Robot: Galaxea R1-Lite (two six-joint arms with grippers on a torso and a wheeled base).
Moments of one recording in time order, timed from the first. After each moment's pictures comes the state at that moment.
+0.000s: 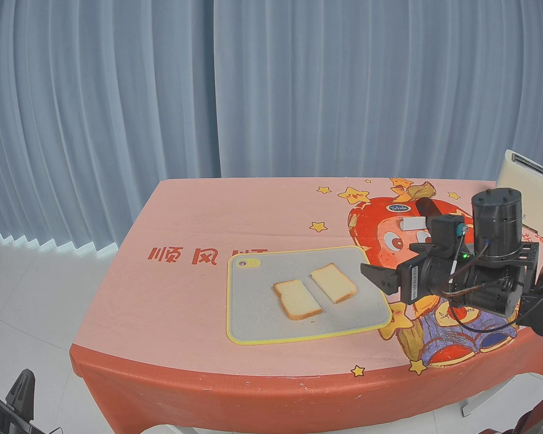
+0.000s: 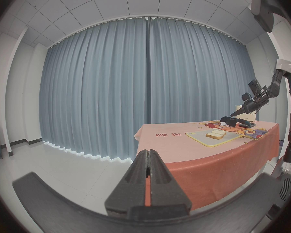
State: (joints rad) left arm 0.00 0.02 -0.02 0.00 -0.03 0.01; right arm 0.61 1.61 -0.68 -0.46 -0.16 0.10
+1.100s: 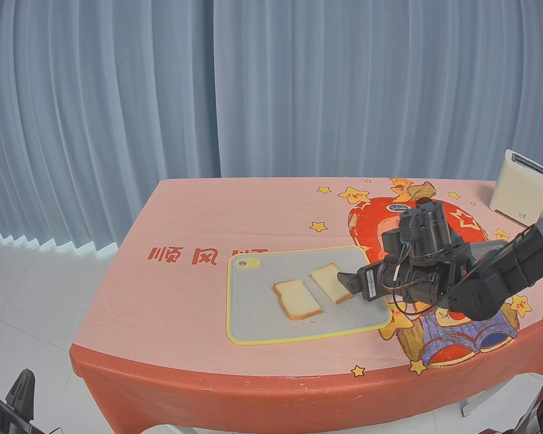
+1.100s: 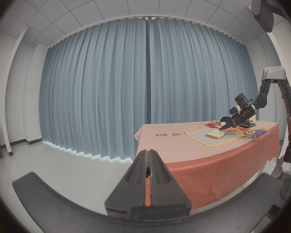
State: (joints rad) left arm 0.00 0.02 -0.02 0.00 -0.03 0.01; right arm 0.56 1.95 -0.86 -0.46 -0.22 0.10
